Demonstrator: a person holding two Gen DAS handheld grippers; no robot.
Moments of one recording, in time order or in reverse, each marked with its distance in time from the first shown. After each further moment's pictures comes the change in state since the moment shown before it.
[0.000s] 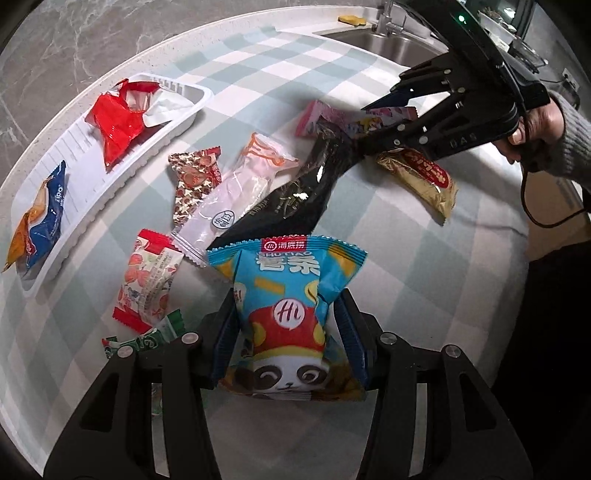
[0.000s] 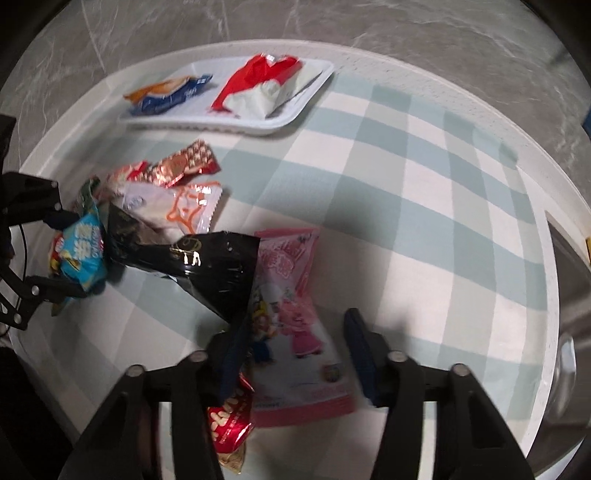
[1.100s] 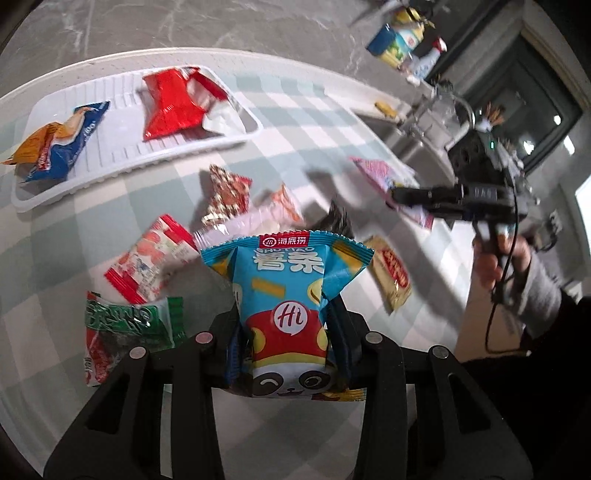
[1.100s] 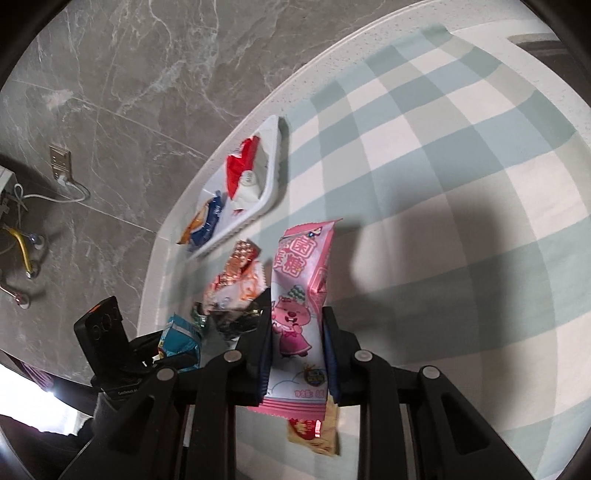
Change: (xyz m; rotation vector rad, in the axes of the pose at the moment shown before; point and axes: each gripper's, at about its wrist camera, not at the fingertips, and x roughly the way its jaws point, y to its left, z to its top) left arm -0.039 0.050 -0.010 -0.429 -0.214 -0.247; right arm -0.031 -0.074 -0.031 0.631 -0.197 0.580
